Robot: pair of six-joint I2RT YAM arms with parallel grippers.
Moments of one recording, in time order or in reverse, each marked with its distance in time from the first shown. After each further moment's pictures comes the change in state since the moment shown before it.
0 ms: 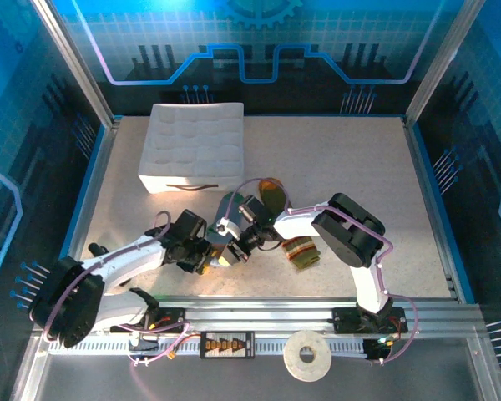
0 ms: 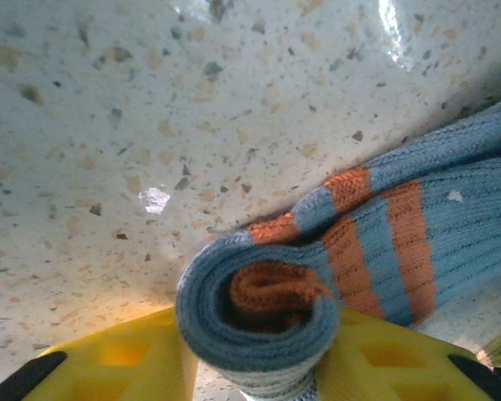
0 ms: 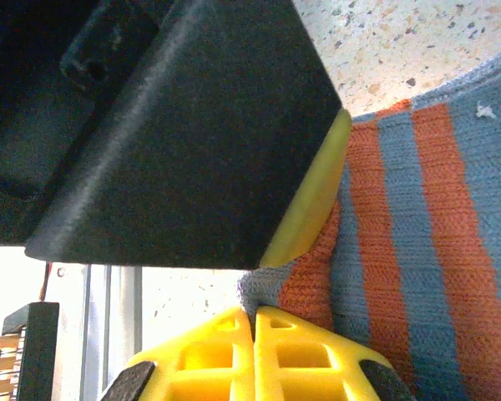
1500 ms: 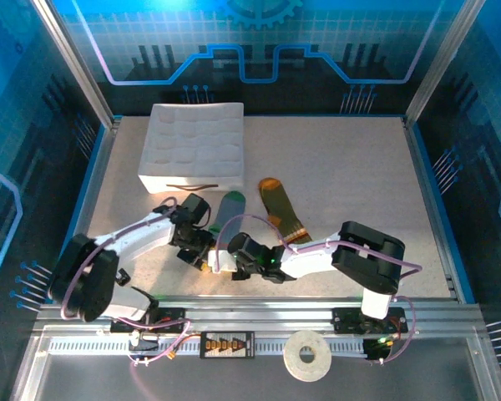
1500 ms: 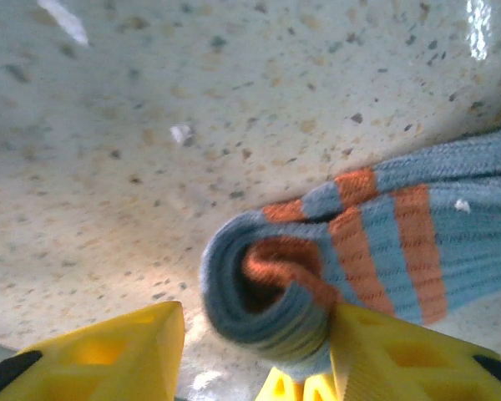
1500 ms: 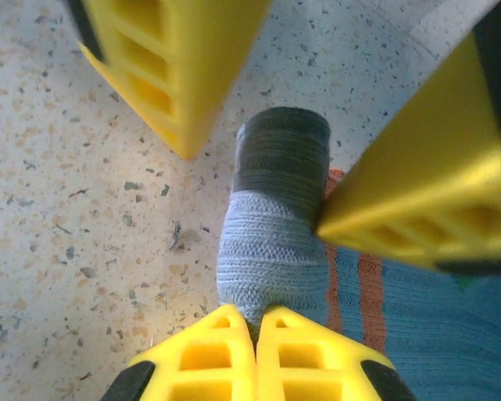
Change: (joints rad) left arm 0.067 0.128 0.207 -0.269 0.078 0.048; right arm 0.303 -0.223 -0.246 0.245 0.895 -0.522
